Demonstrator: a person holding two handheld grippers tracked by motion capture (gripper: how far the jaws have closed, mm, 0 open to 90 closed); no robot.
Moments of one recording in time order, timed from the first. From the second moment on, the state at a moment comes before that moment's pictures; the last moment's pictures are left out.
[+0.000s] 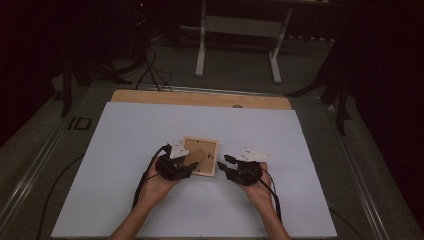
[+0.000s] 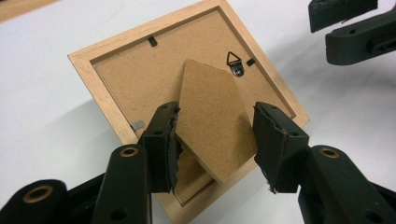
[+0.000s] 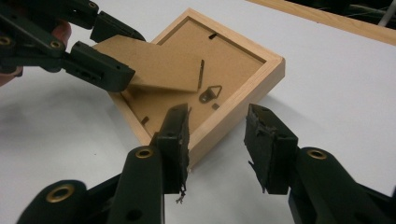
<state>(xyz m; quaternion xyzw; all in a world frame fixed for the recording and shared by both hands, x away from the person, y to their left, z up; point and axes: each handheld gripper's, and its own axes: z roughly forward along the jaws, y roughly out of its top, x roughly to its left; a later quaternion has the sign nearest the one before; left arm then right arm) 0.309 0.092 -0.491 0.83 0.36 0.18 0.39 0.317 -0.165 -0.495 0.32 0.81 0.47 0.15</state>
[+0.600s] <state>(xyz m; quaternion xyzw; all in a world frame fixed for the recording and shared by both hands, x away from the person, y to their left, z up) 0.294 0.093 -0.497 0.82 0.35 0.21 0.40 0.324 -0.161 -0.493 0.32 0.82 0.46 0.15</state>
